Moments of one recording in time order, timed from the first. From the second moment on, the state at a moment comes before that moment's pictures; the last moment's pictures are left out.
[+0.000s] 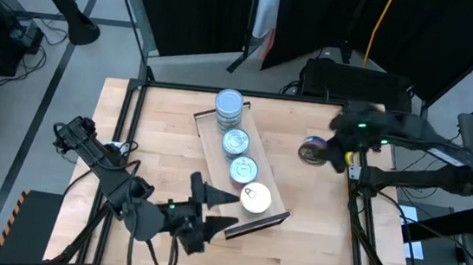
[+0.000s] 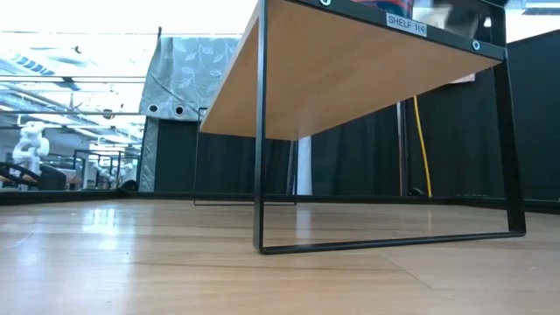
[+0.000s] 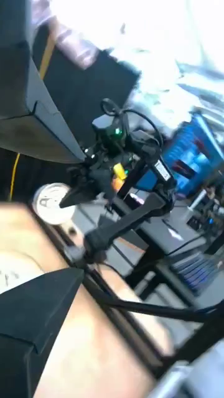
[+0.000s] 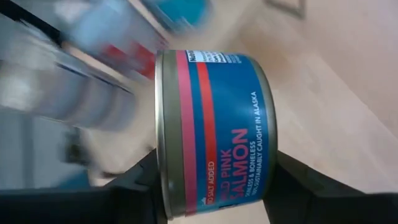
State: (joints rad) left arm -0.65 1.70 1.76 -0.18 -0.86 0.79; right arm -0.27 0.90 1.18 -1.15 -0.21 0.41
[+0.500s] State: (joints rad) left arm -0.51 1.83 1.76 0.04 -0.90 1.63; right arm -0.10 0.81 1.26 -0.65 -0.32 0.70
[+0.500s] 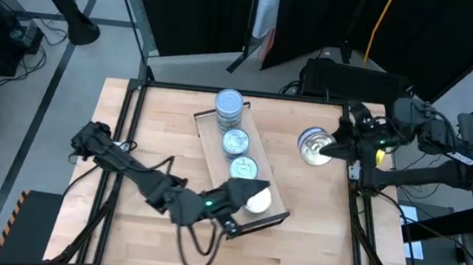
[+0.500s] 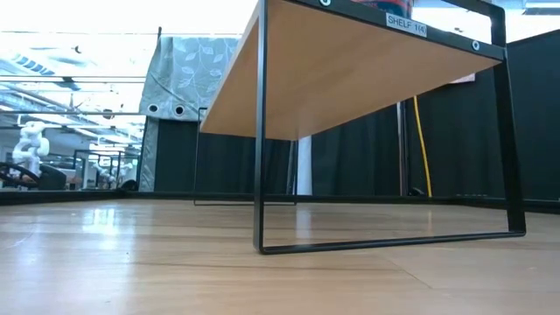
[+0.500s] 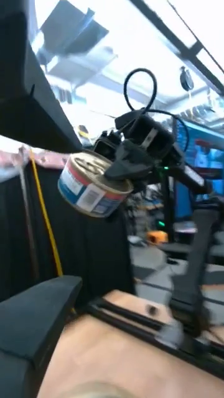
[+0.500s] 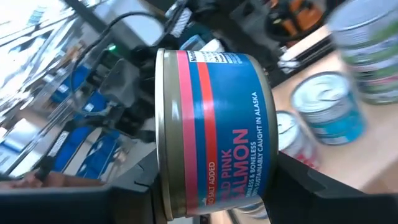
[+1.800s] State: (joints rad) left arm -0.48 1.87 1.76 0.11 -0.94 2.14; right arm 0.14 1.09 1.26 -0.36 -0.30 0.75
